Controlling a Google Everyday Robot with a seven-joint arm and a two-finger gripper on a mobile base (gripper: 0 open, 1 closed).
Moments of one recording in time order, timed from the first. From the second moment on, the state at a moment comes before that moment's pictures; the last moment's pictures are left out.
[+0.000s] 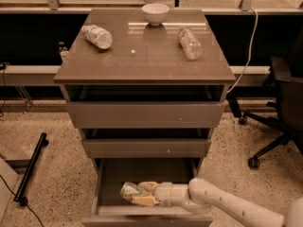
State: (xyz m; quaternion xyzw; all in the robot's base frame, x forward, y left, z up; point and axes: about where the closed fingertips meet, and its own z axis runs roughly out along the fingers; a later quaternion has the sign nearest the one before) arm 0.490 0.035 0.338 -0.37 0.72 0.45 0.37
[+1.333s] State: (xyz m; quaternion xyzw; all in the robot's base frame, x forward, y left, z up) arm 0.459 -0.048 0.557 -0.51 0.61 0.37 0.48
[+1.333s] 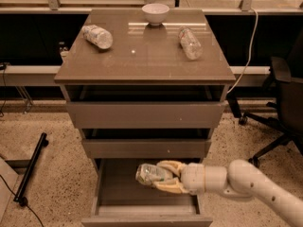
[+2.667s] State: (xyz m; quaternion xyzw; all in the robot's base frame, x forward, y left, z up) arm 0.509 -0.064 0.736 -0.61 0.60 0.17 0.48
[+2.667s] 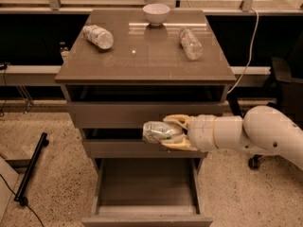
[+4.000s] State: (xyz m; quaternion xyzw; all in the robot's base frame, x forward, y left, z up) arm 0.526 -0.065 0.831 -0.66 0.54 0.06 0.51
